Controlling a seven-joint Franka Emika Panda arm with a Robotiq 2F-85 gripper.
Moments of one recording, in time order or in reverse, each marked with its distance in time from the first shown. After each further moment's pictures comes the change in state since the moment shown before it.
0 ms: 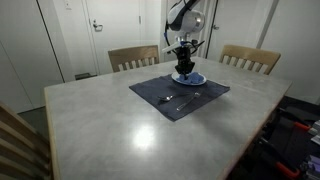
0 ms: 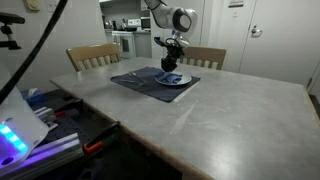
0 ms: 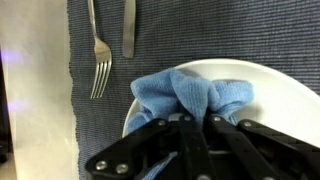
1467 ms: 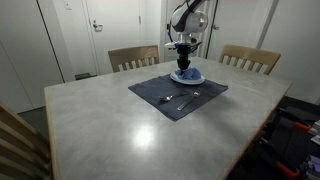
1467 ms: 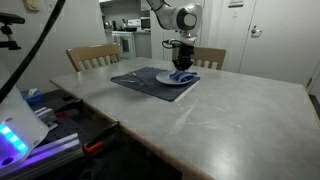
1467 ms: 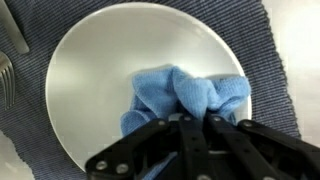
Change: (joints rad) arm 0.003 0.005 -0.057 0.002 -0.013 0.292 0.272
